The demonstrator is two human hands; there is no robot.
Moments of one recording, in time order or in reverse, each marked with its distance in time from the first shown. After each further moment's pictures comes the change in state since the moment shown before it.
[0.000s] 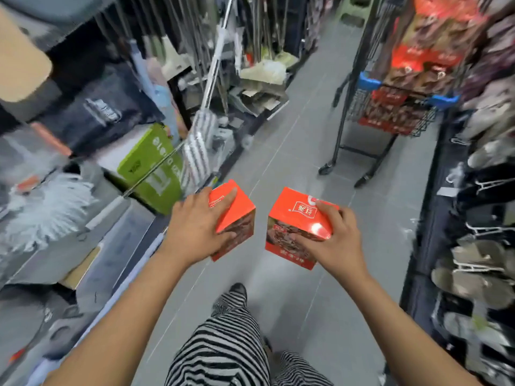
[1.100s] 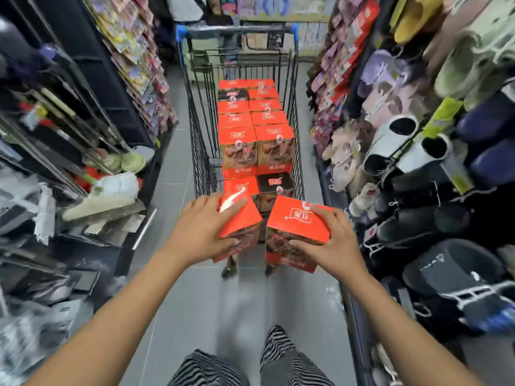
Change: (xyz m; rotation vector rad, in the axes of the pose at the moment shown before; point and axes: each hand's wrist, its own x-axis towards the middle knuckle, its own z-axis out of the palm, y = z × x) left_hand 0.620 0.367 -0.089 0.080 0.071 0.689; right_hand 0.467 0.222 -0.318 -0.047 0.348 0.128
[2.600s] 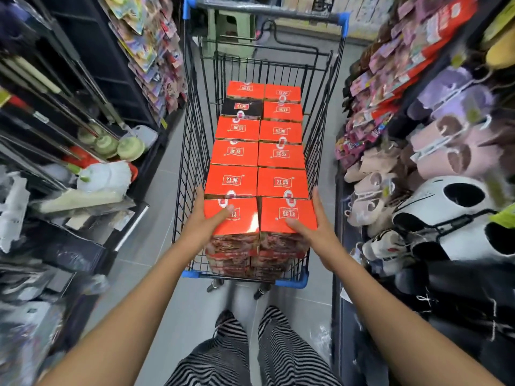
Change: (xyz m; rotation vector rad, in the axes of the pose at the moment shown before) left_hand 0.213 -0.072 0.082 -1.351 0.043 -0.804; right_hand 0.276 0.083 0.061 0.430 -0.461 0.366
